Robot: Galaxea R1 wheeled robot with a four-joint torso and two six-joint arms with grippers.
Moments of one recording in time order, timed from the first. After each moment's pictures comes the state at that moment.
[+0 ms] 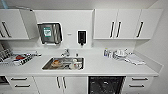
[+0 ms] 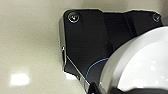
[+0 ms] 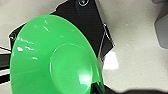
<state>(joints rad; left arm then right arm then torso) 1.56 2.80 -2.55 0.15 -0.13 -0.15 -1.61 2.73 -2.42 0.19 0.13 0.01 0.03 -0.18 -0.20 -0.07</state>
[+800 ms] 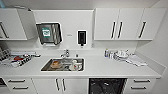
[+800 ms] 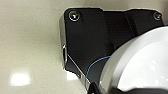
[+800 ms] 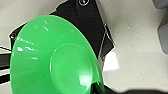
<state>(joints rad) 1.57 2.80 -2.55 0.15 -0.13 -0.15 -1.61 2.73 -2.42 0.19 0.13 0.01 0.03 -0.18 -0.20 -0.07</state>
